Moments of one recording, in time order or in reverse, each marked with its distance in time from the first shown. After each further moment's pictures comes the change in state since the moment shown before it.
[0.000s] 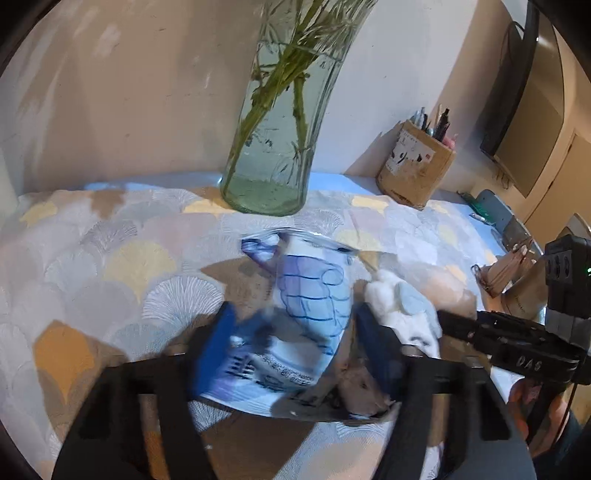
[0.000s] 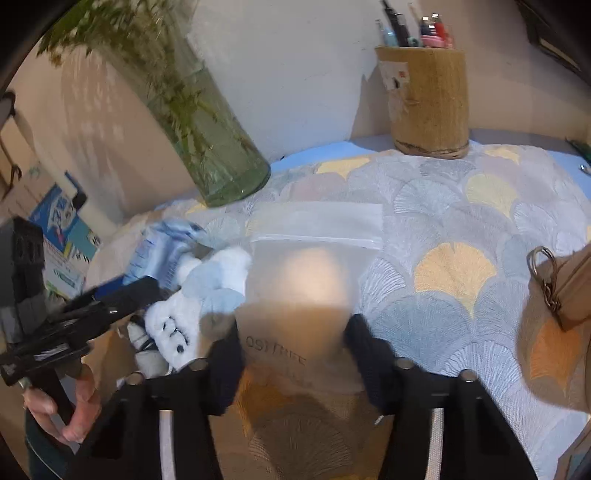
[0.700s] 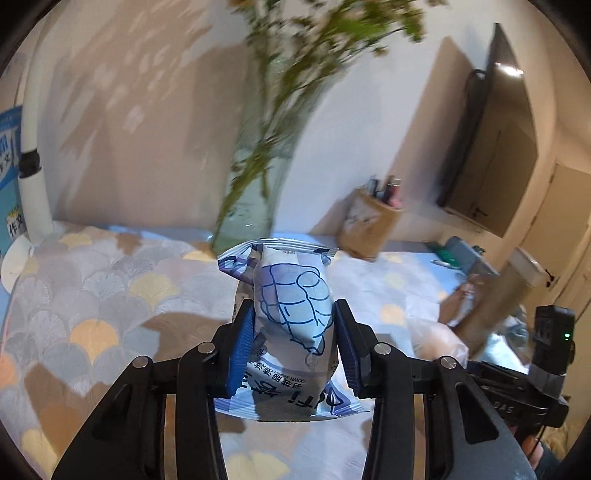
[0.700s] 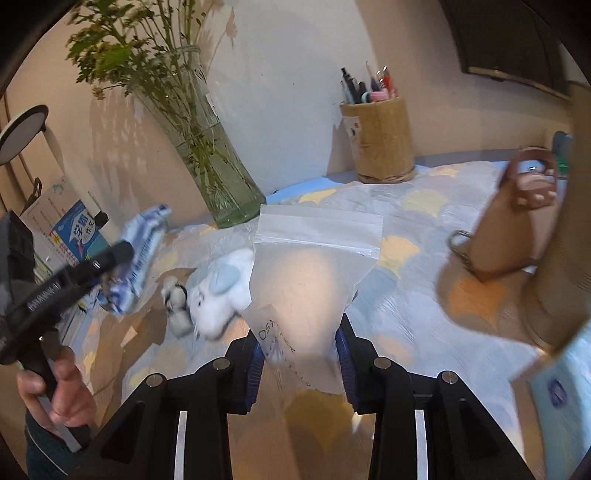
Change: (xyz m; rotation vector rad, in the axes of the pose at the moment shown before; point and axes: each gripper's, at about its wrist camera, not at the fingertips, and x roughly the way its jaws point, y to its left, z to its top) left arm -0.103 -0.044 -0.013 -0.013 -0.229 -0.051; right arm -0.093 0.004 -0.050 -0.013 -0.153 -0.054
